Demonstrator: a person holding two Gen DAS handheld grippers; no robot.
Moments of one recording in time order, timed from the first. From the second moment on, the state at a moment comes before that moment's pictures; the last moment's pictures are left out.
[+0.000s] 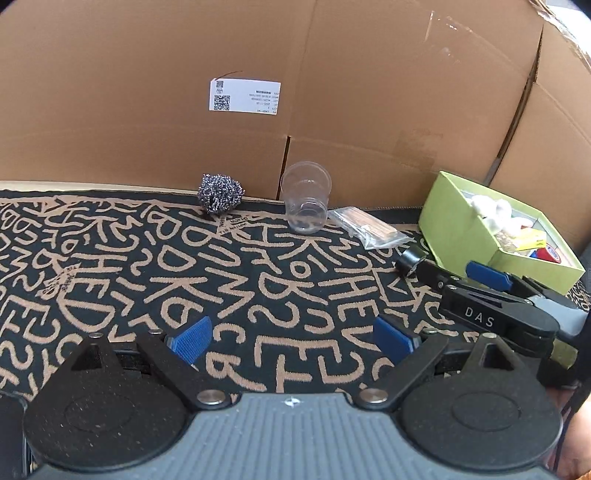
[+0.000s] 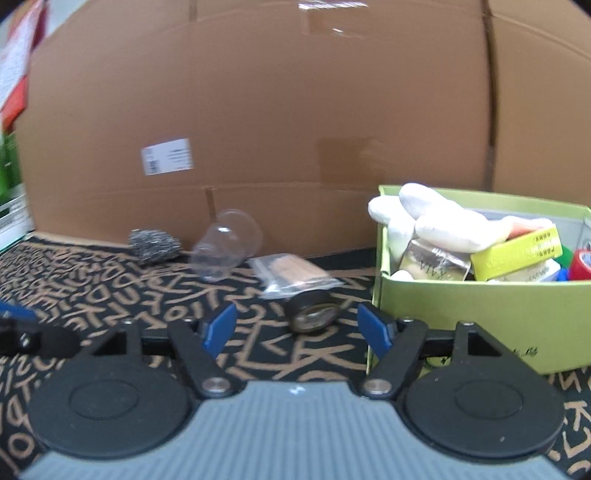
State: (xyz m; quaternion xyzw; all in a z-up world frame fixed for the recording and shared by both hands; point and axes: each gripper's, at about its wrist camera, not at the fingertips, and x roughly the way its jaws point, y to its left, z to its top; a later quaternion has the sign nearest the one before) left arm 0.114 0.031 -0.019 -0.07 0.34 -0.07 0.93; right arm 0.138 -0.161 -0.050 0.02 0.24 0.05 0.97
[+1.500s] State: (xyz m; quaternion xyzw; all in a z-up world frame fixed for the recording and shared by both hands) left arm 0.108 0.002 -0.040 0.00 0.39 -0.21 0.90; right arm 0.048 -0.173 -0.060 0.05 0.32 0.11 0.94
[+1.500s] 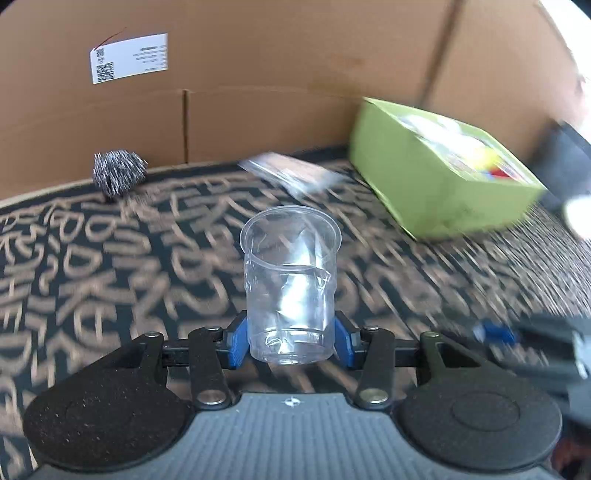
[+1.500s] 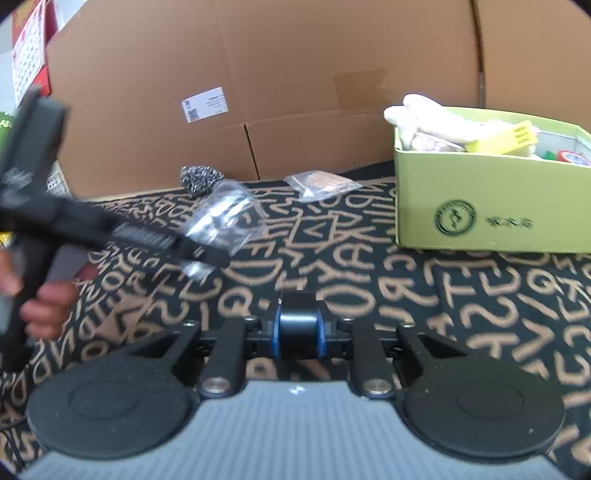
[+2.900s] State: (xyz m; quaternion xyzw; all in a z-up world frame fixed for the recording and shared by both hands) left arm 0.072 -0.018 -0.031 0.02 0.31 -0.21 0.93; right arm 0.010 -0.179 -0.061 0.04 0.31 0.10 0.95
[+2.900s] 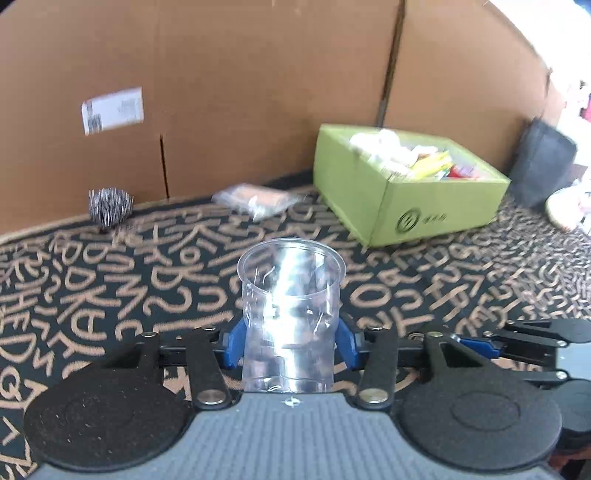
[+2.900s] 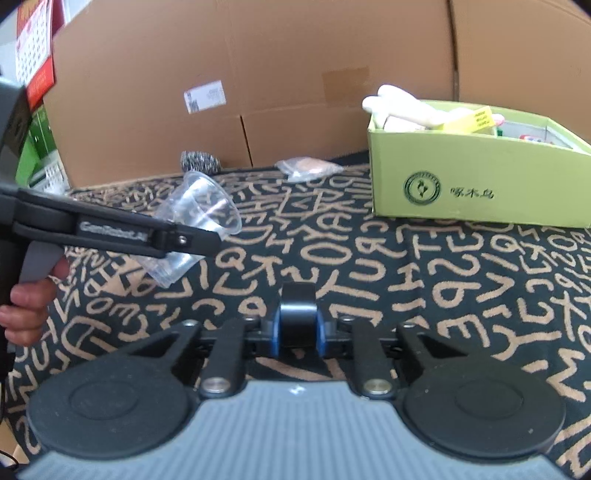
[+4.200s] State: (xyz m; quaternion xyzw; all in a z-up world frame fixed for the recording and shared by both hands) left arm 0.241 -0.275 0.046 -0.06 0.30 -0.37 0.88; right arm 0.149 -0.374 0.005 -0.03 0.16 -0.11 0.98
